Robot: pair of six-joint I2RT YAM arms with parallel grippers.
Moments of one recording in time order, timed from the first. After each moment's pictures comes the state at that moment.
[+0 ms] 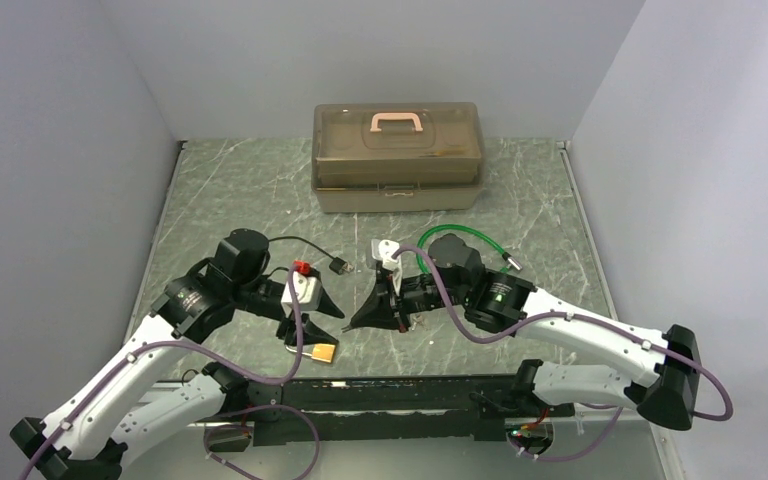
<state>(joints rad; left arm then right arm) -0.65 0.79 0.91 -0.73 0.99 0.51 1.05 1.09 0.90 -0.08 -0.61 0.07</state>
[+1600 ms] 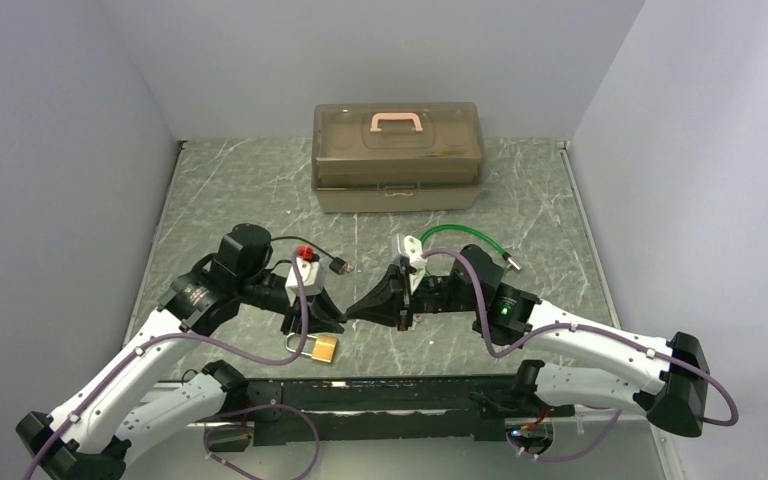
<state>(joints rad) -0.63 0.82 0.89 -0.65 1.04 0.36 1.06 1.00 0.75 0.29 -0.56 0.19</state>
